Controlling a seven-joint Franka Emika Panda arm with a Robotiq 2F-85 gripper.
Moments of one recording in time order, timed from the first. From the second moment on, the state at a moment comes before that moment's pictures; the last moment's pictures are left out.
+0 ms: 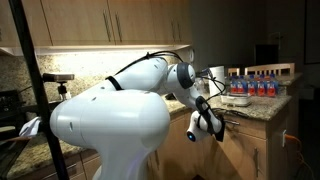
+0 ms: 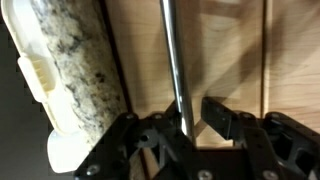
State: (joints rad) arm 0.44 1.19 -0.17 -1.39 -2.60 2.18 1.63
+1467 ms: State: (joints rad) arm 0.43 1.15 -0.09 -1.47 -2.59 2.12 1.63
